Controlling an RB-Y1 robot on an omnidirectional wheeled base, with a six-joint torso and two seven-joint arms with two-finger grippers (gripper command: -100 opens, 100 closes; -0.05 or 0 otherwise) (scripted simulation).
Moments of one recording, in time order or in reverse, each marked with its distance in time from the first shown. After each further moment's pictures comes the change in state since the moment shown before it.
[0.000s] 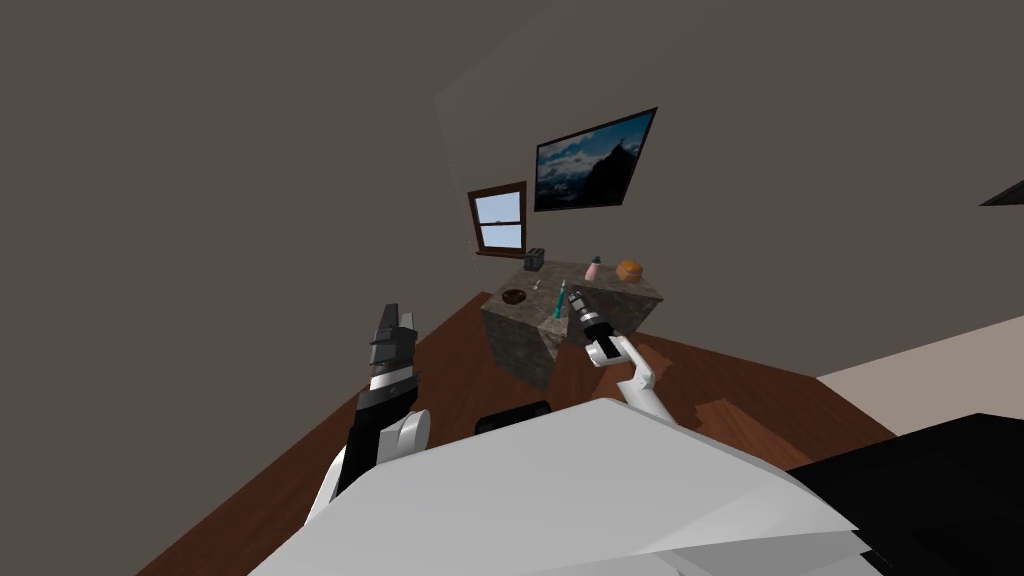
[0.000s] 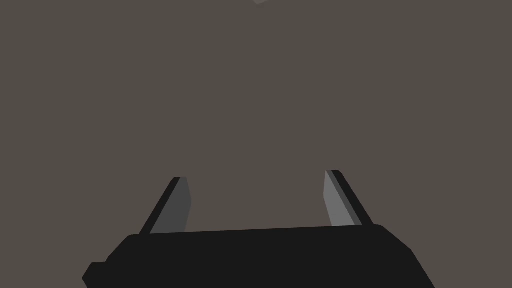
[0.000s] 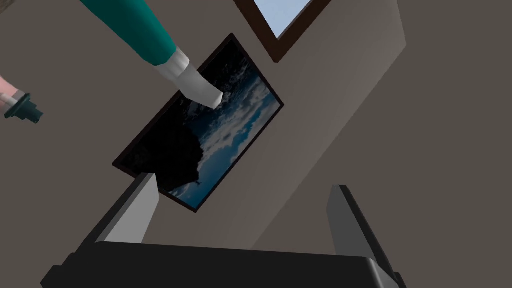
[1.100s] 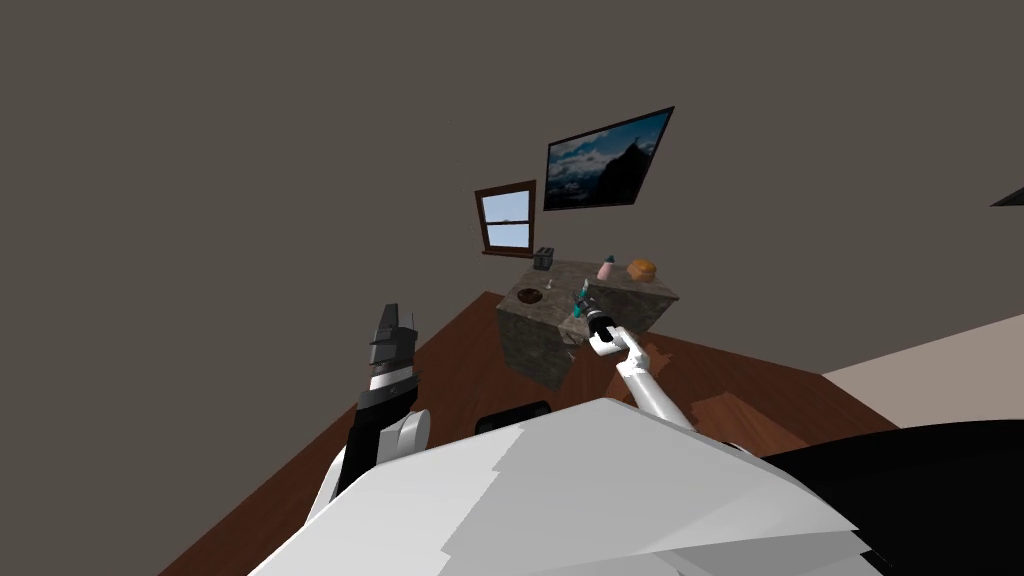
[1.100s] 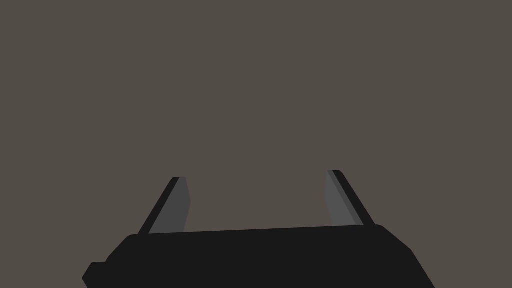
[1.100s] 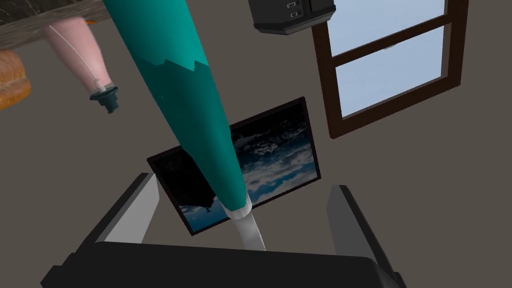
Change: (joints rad) left arm 0.000 0.000 0.000 0.000 0.000 0.000 0.000; right arm -0.156 -0.092 -0.073 0.290 0.127 0.231 0.144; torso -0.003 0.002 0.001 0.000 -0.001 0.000
